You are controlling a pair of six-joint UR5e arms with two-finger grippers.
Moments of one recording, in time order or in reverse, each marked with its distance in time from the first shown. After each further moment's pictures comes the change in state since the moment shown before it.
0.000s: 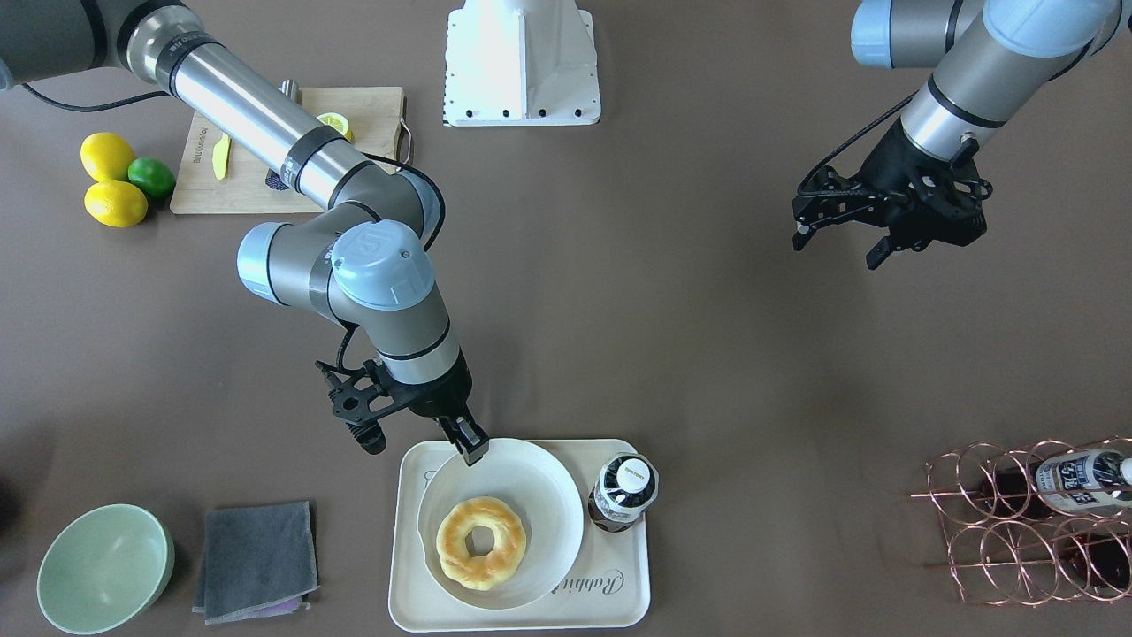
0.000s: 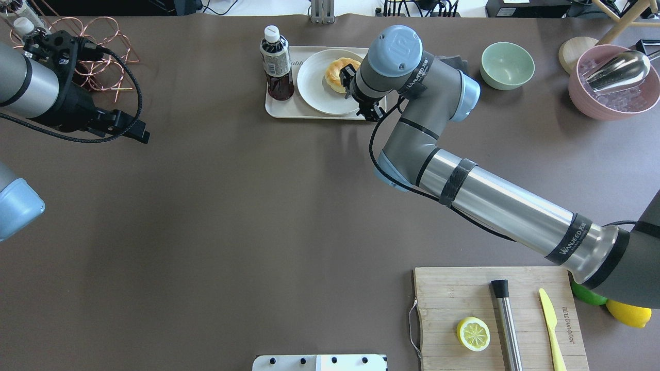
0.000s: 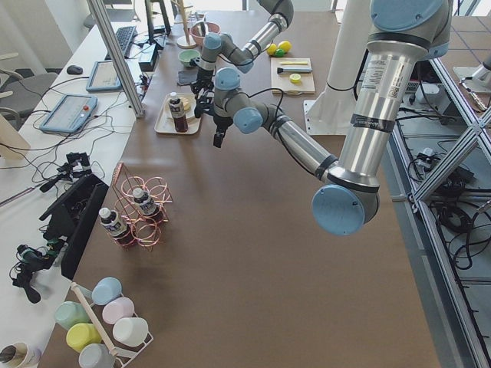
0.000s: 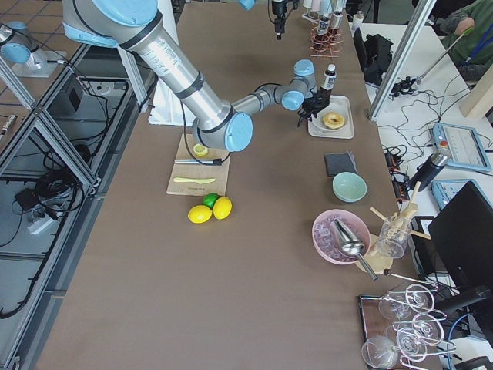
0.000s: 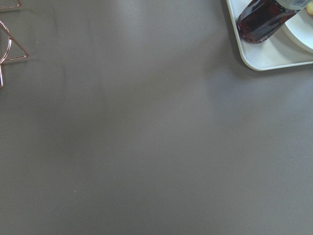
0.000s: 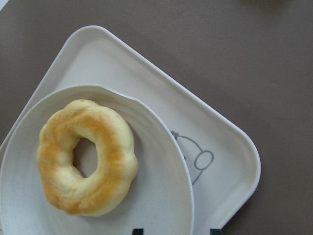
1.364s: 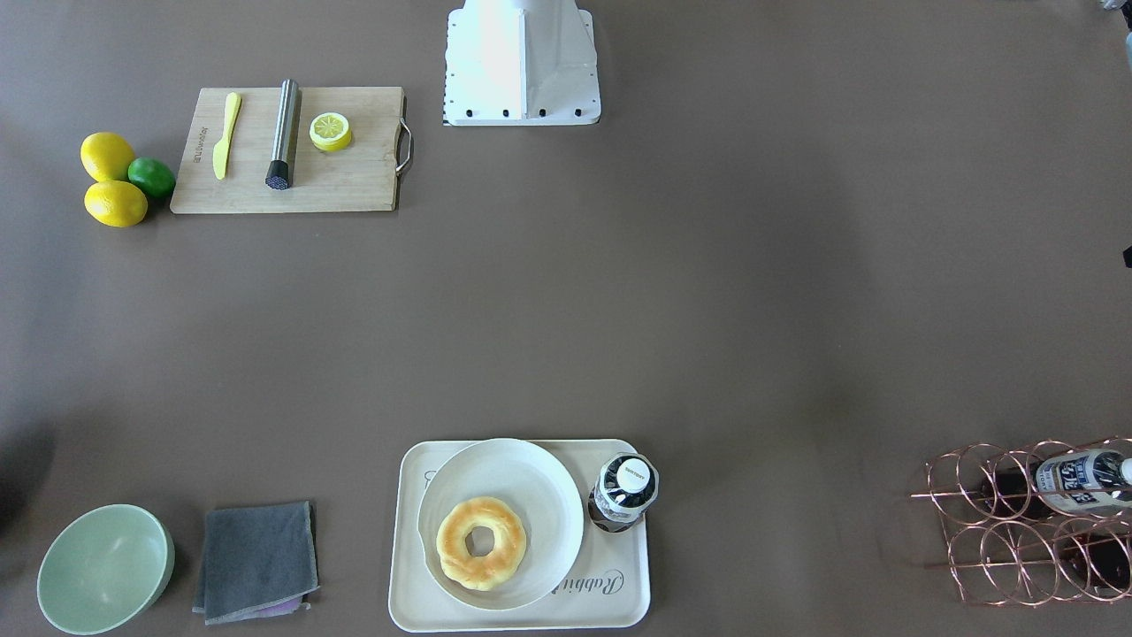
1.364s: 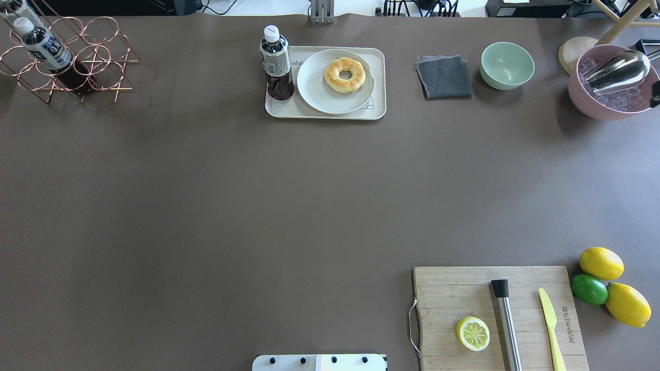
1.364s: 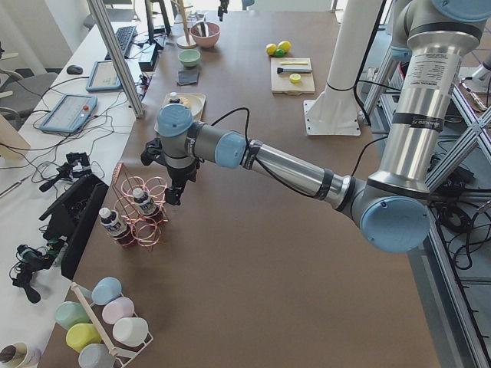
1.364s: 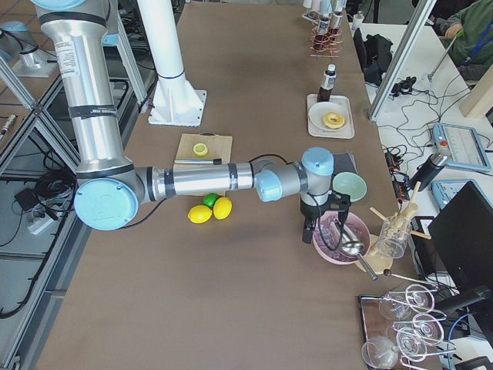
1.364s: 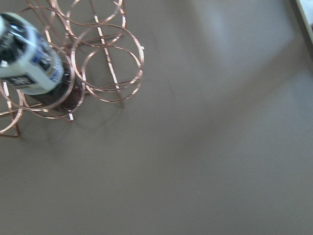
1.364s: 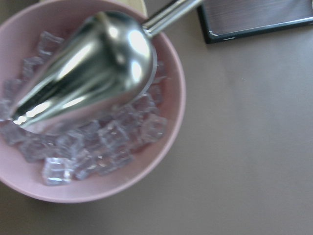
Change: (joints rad) left arm -0.536 0.053 0.212 0.277 -0.208 0.854; right arm 0.660 -0.757 0.442 -0.345 0.311 -1.494
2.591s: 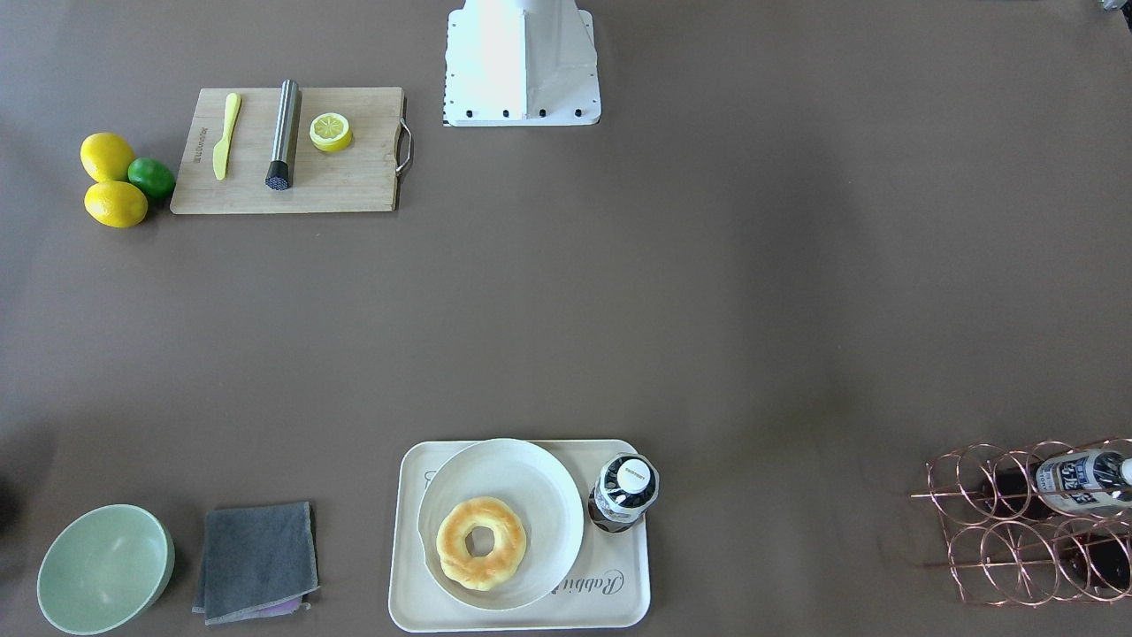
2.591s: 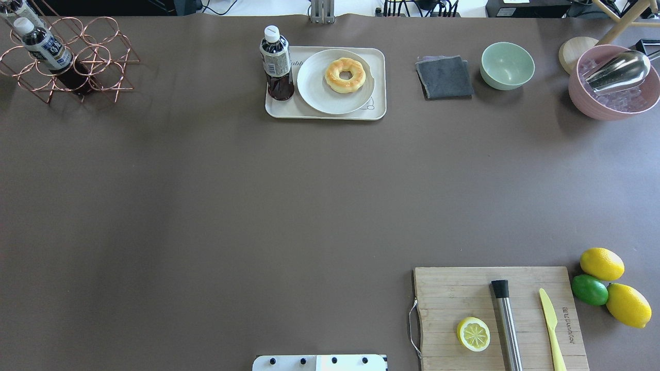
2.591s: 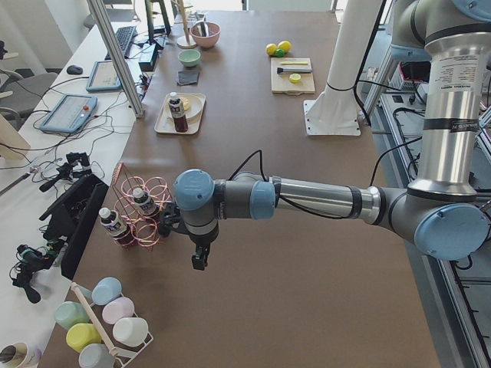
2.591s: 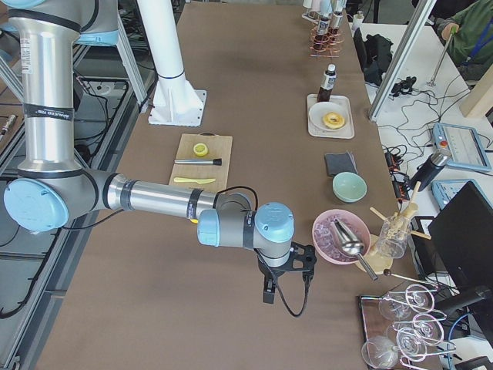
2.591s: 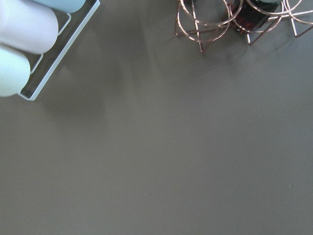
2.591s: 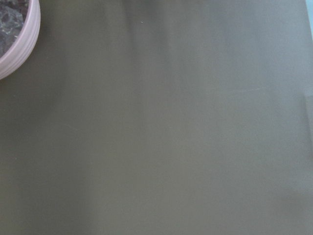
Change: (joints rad) left arm -0.146 0.174 0.089 0.040 -0.001 0.088; right arm 0.271 -0.192 0.021 -0.071 0.087 -0.467
